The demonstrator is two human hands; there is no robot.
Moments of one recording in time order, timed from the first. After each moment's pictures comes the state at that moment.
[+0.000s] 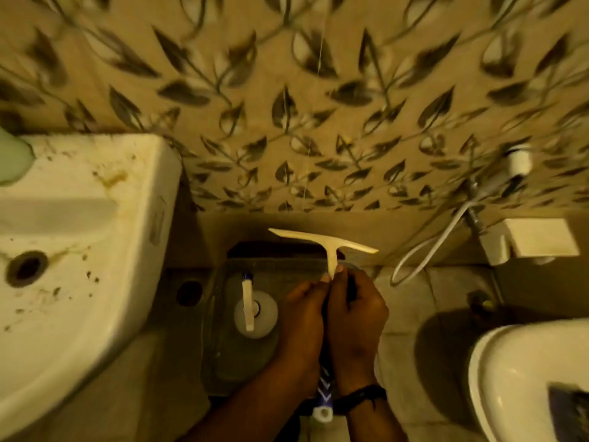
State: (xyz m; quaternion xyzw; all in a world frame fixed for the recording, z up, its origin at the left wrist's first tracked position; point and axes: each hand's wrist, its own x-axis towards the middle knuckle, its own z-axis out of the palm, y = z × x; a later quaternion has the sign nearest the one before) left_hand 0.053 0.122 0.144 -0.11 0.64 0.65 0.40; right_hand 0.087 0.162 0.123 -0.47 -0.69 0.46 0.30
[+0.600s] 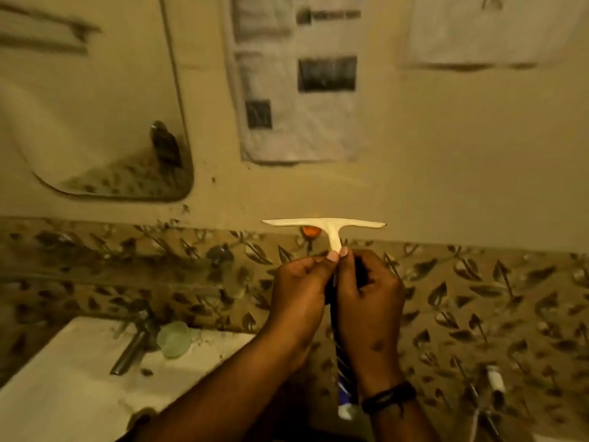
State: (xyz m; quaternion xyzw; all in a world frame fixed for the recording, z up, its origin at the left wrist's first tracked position) left_hand -0.039 0.071 0.524 0.19 0.59 0.77 0.18; right_hand -0.002 0.140 0.499 -0.16 -0.71 0.43 0.53
